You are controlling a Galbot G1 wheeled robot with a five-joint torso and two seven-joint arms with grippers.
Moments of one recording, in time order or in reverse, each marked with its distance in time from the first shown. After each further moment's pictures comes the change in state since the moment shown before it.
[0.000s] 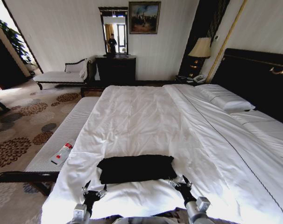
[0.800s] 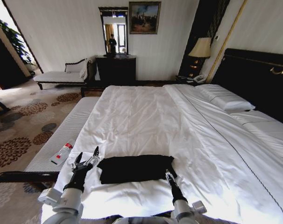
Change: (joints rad) left arm -0.052 -0.181 -0.058 -0.289 -0.318 0.145 -0.033; right arm -0.016 0.287 -0.042 0.065 0.468 0.007 0.149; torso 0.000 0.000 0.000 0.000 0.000
